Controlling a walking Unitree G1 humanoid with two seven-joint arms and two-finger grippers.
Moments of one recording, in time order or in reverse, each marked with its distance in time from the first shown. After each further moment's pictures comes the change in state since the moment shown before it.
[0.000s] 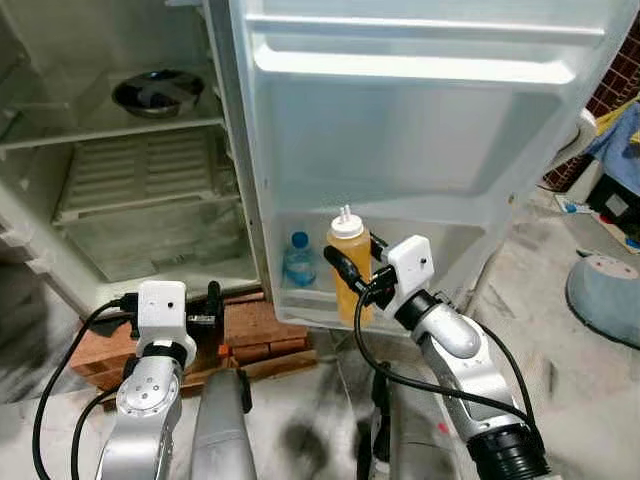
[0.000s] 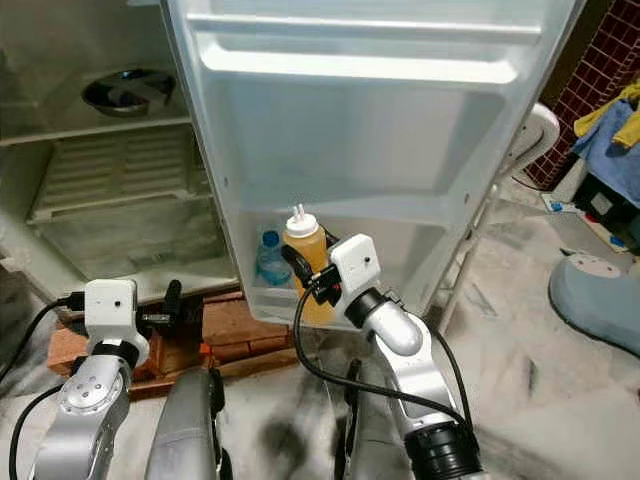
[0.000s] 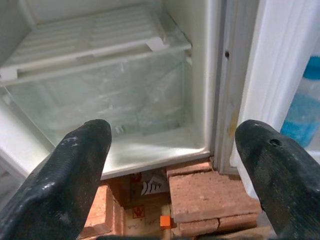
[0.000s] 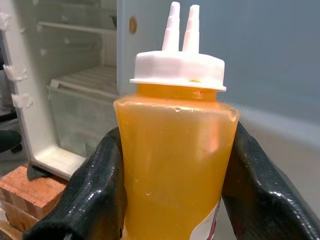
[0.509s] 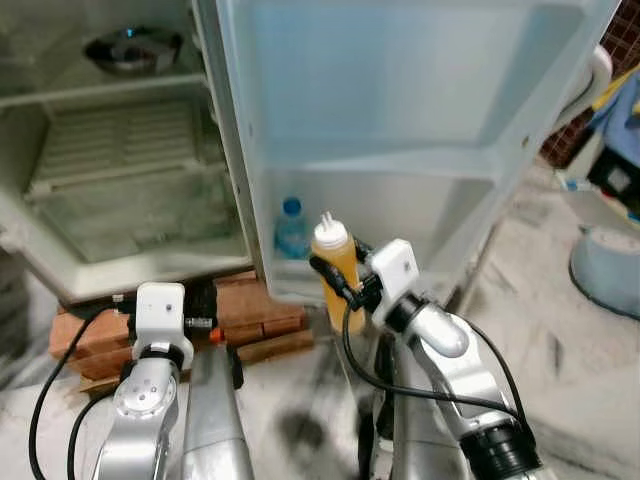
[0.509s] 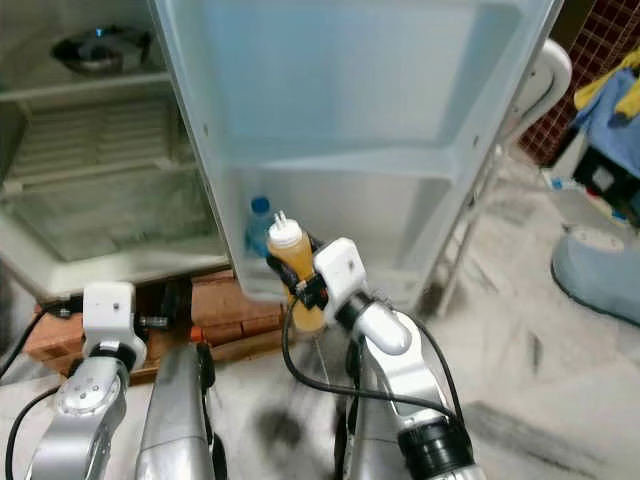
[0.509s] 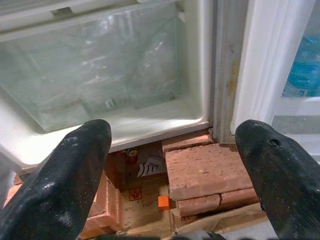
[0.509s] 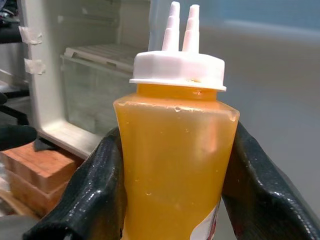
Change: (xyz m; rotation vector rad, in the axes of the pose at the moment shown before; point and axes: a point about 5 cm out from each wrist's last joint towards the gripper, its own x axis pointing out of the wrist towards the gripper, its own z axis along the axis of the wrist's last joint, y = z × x) left arm -0.002 0.003 -0.003 0.020 0.020 0.005; right arm 0.013 0.010 0.001 -0.095 -0.020 0.093
